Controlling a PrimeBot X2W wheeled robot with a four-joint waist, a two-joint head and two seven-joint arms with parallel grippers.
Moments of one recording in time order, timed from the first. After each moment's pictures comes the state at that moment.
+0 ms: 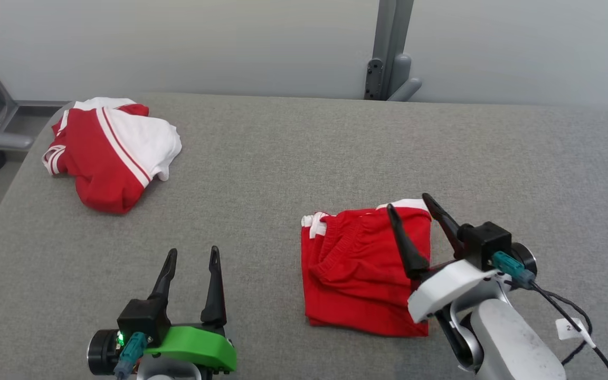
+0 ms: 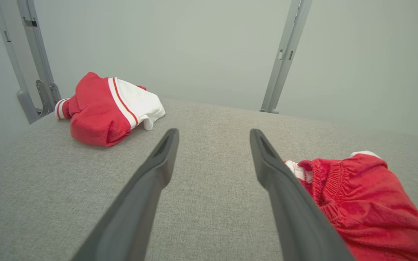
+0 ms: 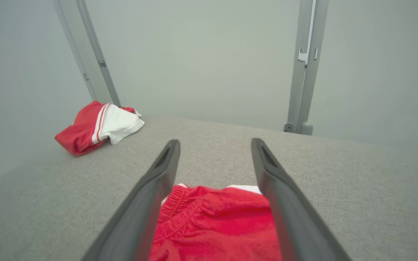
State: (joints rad) left arm -0.06 0.05 -0.26 0.23 -0.29 0.07 -0.26; right arm -0.33 -0.05 0.31 0.46 0.23 0.13 -0.26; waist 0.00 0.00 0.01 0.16
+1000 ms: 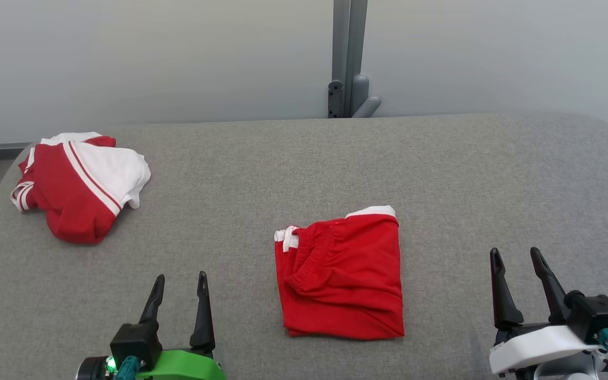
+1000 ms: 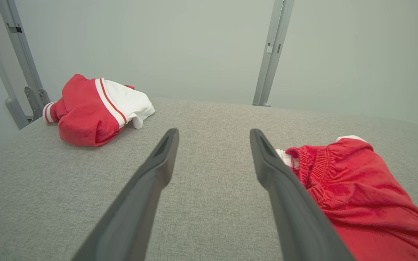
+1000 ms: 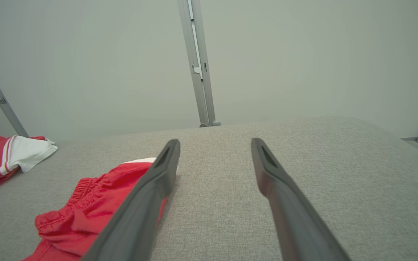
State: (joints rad) left arm 0.02 0.05 -0.21 0.23 -0.24 0.07 -0.26; right arm 0.05 -0.05 -0.03 0.12 0.19 0.13 -0.26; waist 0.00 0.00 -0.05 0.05
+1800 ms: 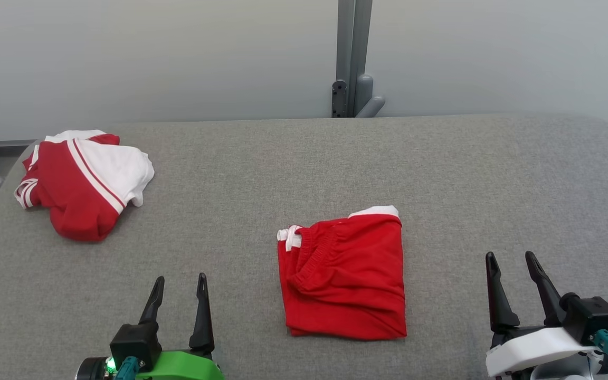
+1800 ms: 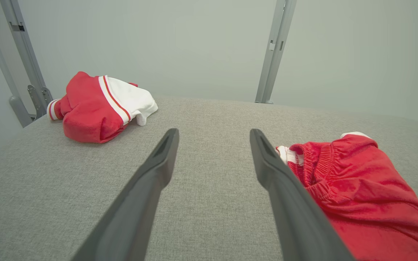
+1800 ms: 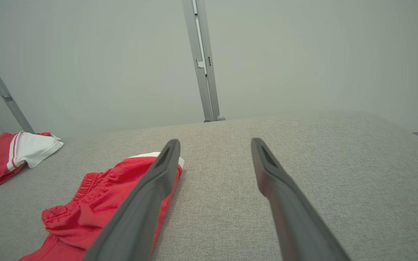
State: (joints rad) left arm 0.02 0.05 -0.20 0.24 -0.23 0.06 -0.26; right arm 0.05 -0.05 -0.02 0.13 0.20 0.13 -0.26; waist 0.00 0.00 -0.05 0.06
